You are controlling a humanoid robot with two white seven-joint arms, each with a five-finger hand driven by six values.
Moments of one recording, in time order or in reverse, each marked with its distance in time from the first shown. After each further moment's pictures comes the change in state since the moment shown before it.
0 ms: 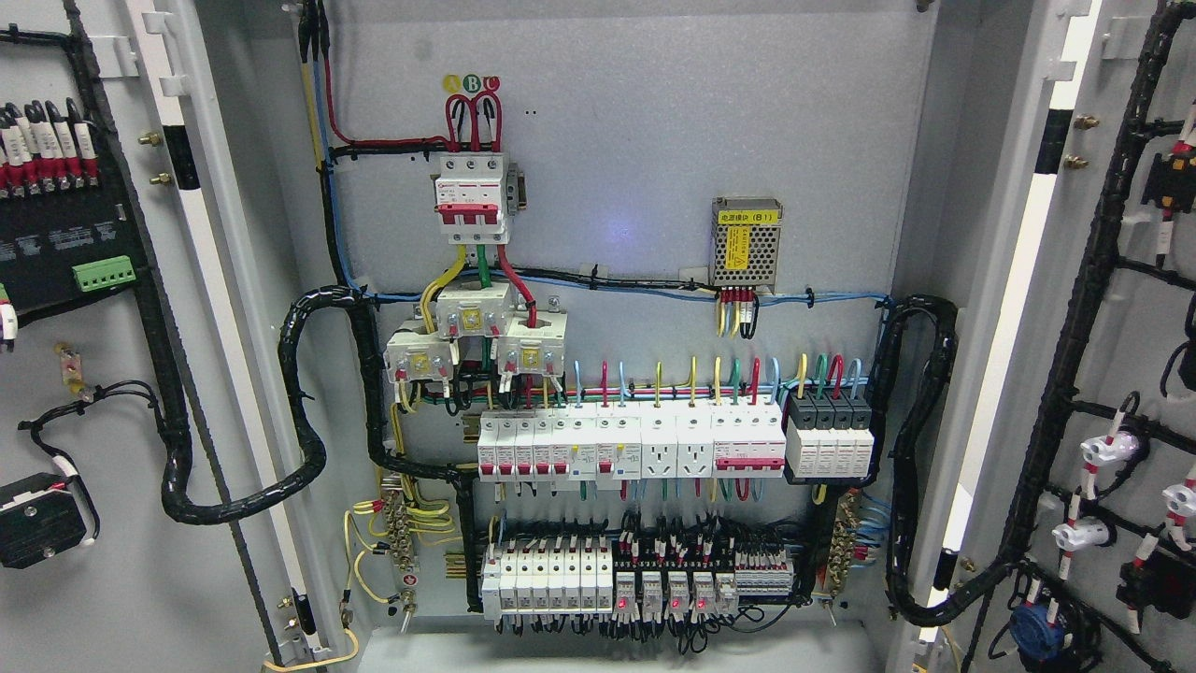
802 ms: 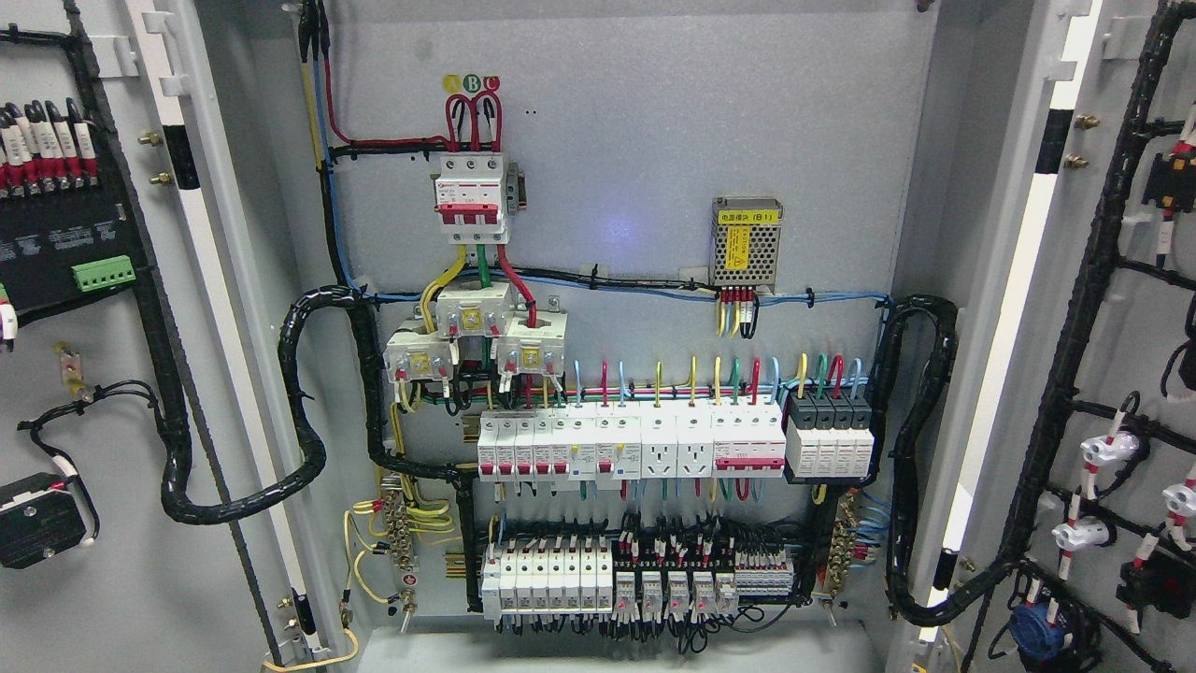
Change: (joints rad) left arm 0.004 0.200 0.214 -0.375 0.116 0.002 0.099; right arm 0.075 -0.039 -0.173 -0.570 -0.110 -0.001 -0.003
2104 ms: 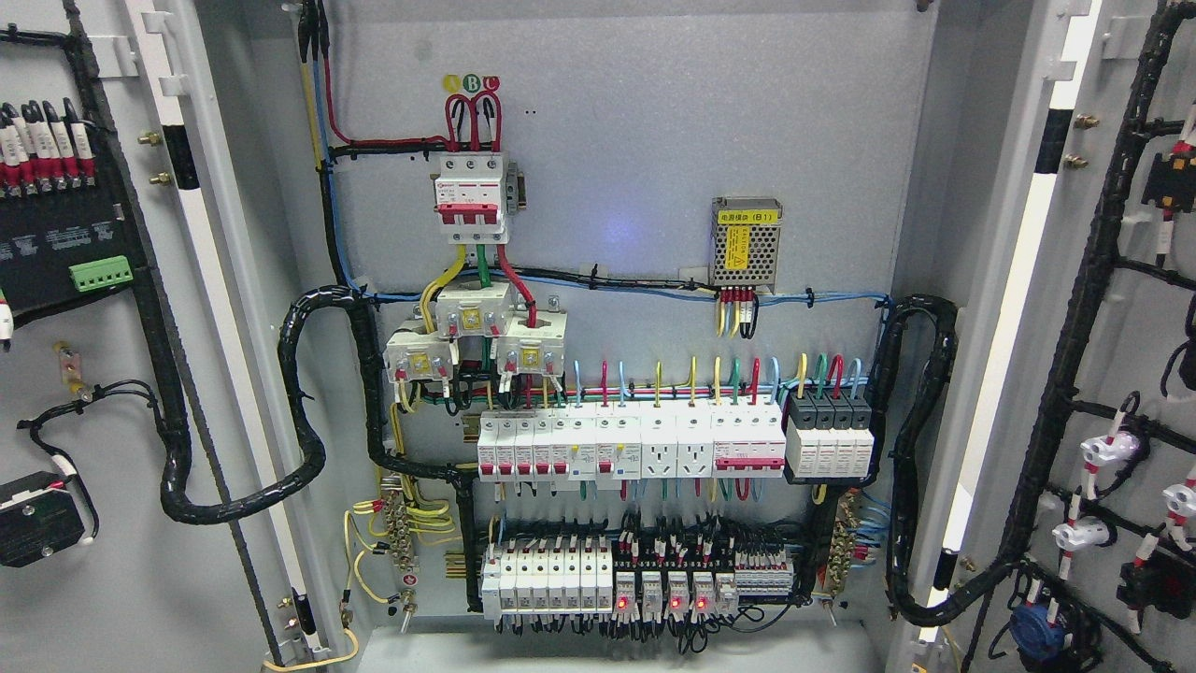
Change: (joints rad) left arm -0.200 0.096 0.167 0.161 0.160 0.014 0.009; right arm -0.015 0.008 -0.272 -0.241 -0.139 -0.002 -0.009
